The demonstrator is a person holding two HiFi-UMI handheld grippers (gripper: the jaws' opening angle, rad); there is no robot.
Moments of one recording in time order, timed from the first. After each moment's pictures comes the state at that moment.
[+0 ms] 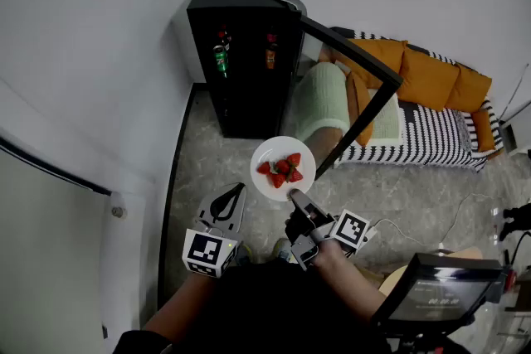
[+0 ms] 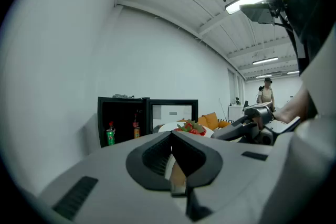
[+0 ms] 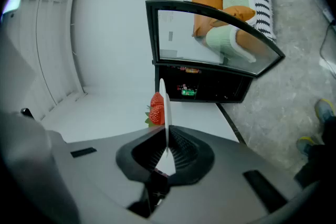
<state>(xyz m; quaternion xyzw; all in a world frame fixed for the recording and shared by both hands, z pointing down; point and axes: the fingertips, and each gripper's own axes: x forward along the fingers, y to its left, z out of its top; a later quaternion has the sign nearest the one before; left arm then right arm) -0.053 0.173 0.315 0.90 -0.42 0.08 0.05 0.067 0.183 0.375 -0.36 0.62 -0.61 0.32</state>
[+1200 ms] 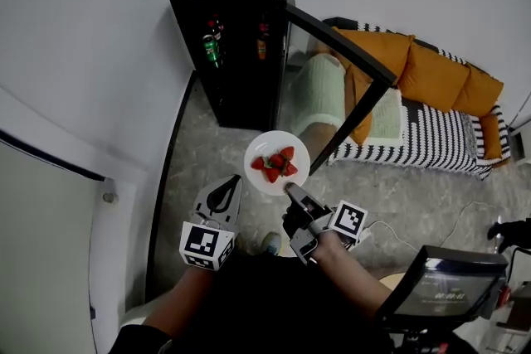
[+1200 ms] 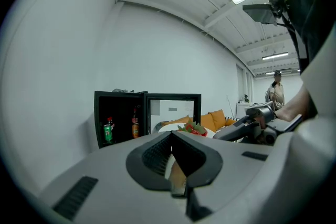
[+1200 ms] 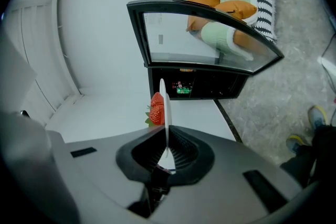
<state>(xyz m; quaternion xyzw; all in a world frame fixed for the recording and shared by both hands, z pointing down) 0.014 0.158 0.341 0.88 -0.46 0.09 0.06 0.132 0.166 0.404 -0.32 0.62 -0.65 0.29</state>
